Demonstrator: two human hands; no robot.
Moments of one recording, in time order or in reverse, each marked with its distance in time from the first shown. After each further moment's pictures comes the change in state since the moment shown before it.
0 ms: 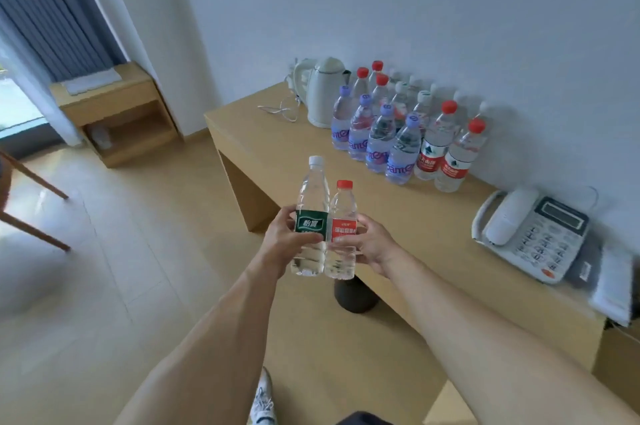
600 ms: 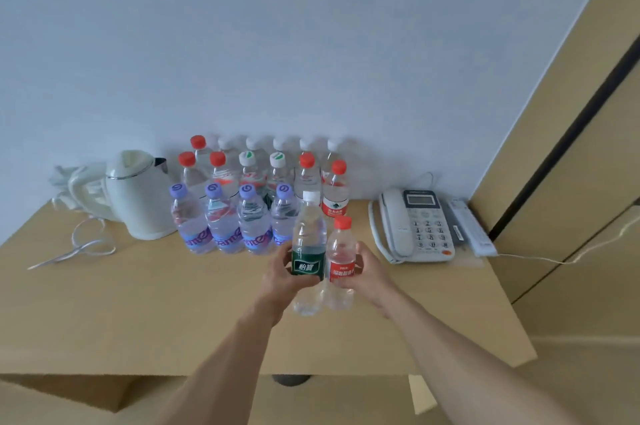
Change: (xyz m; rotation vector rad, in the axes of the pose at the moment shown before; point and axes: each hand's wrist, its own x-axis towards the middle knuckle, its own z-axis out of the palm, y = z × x) left_hand 0.195 0.052 0.134 0.210 -0.757 0.179; right_hand 0.036 -0.022 -0.094 -0.023 0.790 -0.058
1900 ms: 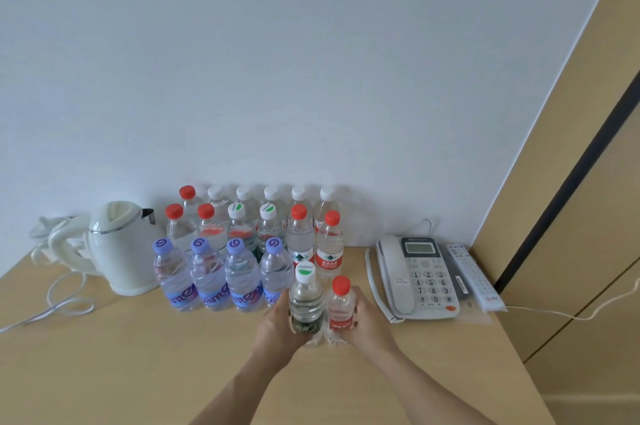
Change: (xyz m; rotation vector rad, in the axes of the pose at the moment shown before) left_hand 0.034 0.011 0.013 0.569 0.030 0.240; right_hand 0.036 0.000 -0.013 -0.418 0.178 -0.193
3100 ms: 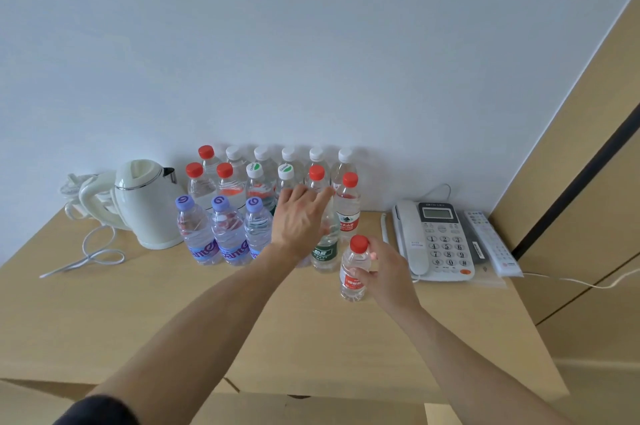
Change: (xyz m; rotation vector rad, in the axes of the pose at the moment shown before) left_hand 0.070 0.065 -0.049 0.797 0.272 0.458; right_hand -0.006 -0.013 -0.012 0.001 0.179 -0.164
